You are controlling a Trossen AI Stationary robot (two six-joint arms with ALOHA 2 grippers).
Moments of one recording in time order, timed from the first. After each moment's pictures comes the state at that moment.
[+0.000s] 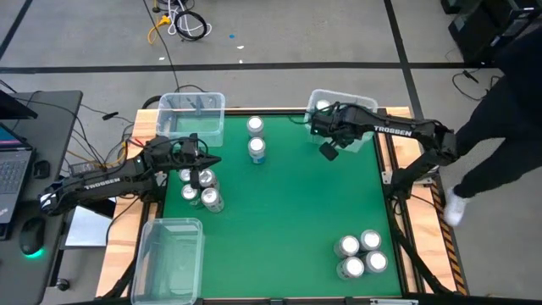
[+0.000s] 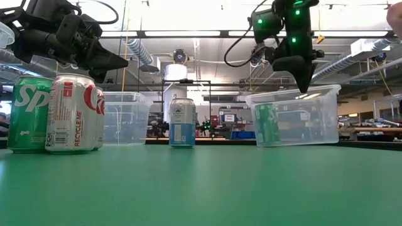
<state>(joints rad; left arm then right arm) 0.44 0.50 0.23 0.12 0.29 -0.08 -0.40 1.55 1.31 -1.37 0.40 0.49</state>
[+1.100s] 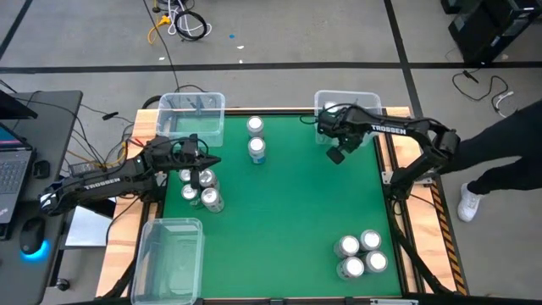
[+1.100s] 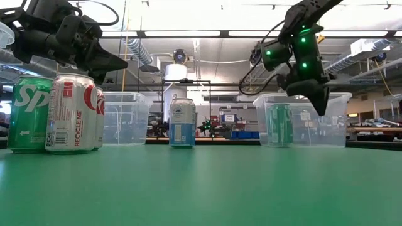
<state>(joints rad) 0.44 0.50 0.23 0.11 0.29 -0.10 -0.53 1.55 1.10 -1.25 0.28 0.40</state>
